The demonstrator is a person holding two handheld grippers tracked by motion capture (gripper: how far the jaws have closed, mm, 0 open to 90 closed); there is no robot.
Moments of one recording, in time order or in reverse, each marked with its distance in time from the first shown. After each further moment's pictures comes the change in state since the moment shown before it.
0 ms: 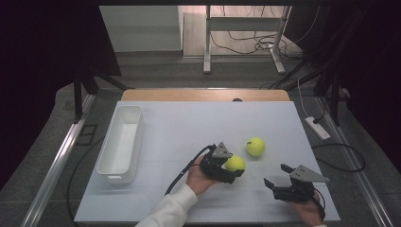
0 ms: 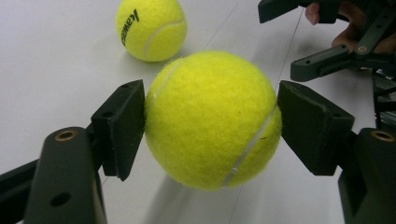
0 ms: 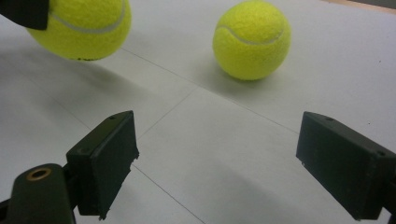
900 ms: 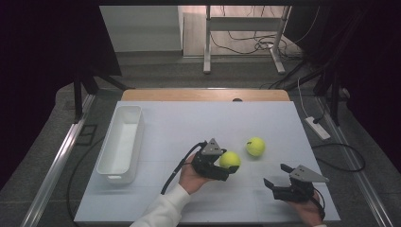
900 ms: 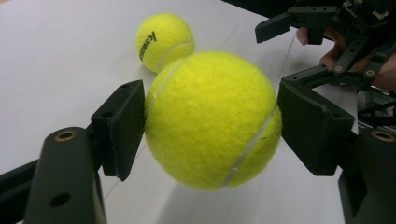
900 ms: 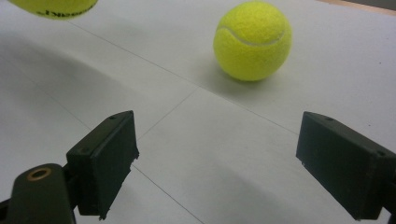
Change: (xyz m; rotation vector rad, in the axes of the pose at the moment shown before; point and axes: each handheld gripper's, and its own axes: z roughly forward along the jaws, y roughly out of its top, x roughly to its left) left arm 0.006 0.002 -0.032 -0.061 0.015 -0.031; right arm 0.001 0.001 0.001 -0.002 0.001 -0.003
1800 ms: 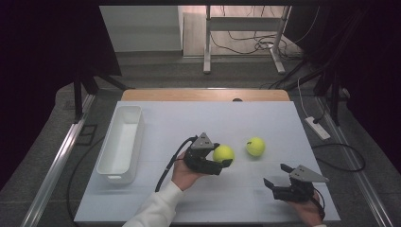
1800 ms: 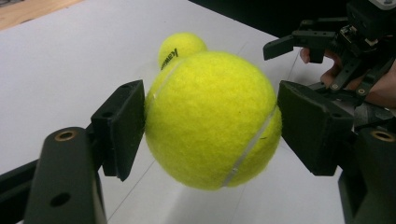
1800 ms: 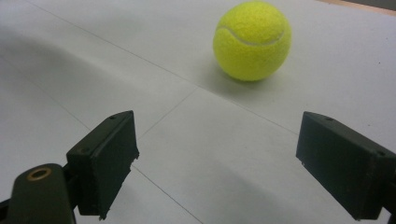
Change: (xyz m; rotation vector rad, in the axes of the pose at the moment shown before) left arm 0.009 0.005 -0.023 -0.038 0.023 -0.024; right arm 0.000 0.000 0.000 0.000 -0.002 0.001
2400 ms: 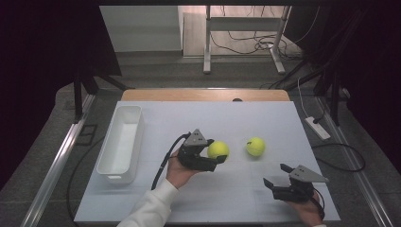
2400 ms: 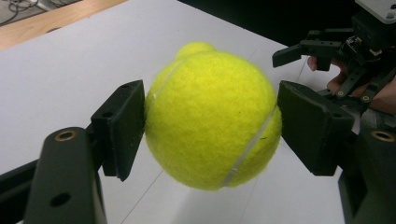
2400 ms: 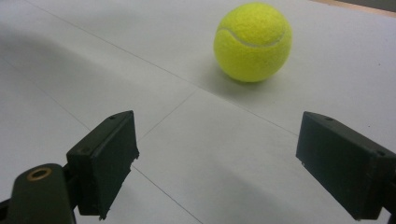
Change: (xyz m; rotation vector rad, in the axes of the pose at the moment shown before) left arm 0.007 0.002 -0.016 -0.017 0.030 -0.003; right arm 0.001 0.001 0.000 0.002 -0.003 -0.003
